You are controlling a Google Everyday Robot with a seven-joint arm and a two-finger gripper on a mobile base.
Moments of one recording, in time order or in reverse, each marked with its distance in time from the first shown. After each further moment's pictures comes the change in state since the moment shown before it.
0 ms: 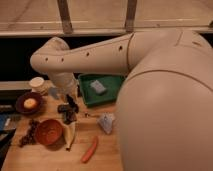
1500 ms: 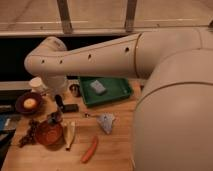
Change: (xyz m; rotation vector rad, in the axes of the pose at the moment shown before) arm 0.012 0.054 -0.018 -0.112 -0.045 -0.132
